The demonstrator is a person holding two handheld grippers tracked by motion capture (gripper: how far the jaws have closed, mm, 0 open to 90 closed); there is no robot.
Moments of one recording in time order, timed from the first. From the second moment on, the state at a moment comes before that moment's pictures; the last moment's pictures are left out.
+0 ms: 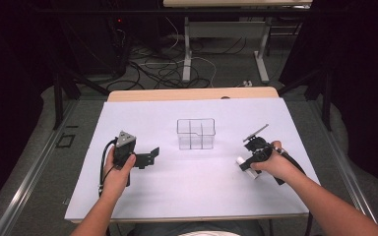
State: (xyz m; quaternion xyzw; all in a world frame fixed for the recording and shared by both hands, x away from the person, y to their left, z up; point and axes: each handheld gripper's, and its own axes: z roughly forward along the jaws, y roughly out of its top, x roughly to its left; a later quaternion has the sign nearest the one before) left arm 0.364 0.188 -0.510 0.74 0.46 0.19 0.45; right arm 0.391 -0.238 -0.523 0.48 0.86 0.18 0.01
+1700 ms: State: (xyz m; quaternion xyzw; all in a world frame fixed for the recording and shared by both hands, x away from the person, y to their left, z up) left arm 0.365 0.187 -0.512 0.74 0.47 0.19 0.44; right arm 0.391 -0.234 -0.516 0.47 0.85 0.23 0.05
